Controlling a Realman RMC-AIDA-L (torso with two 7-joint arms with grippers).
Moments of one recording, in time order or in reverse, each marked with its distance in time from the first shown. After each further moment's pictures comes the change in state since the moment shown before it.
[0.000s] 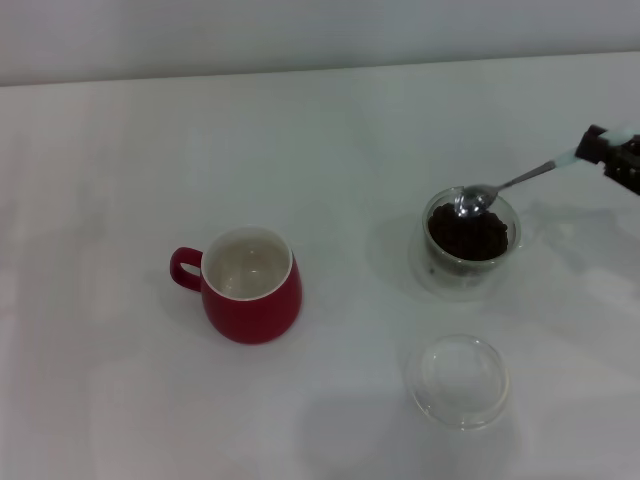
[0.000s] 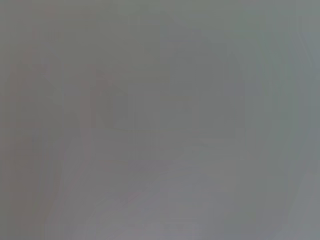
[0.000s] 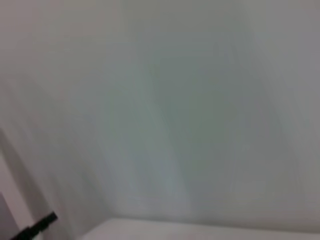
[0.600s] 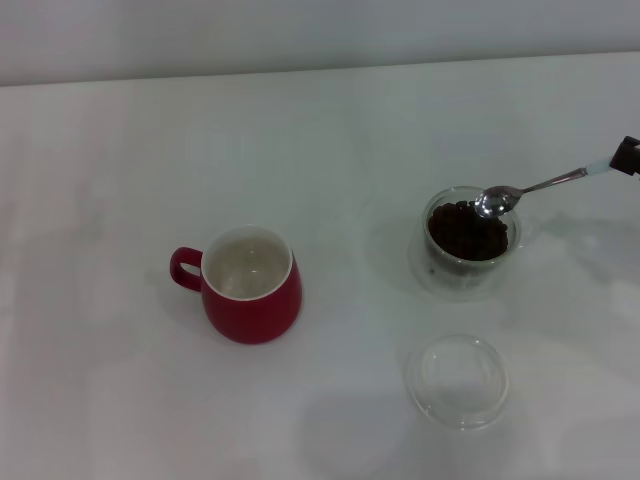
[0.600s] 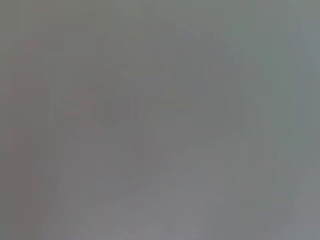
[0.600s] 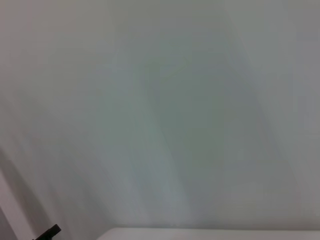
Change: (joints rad) left arm 0.001 0.001 0.000 -0.005 0.001 -0.001 0.006; right arm -0.052 -0.025 0.032 -0.002 -0.006 -0.060 0.035
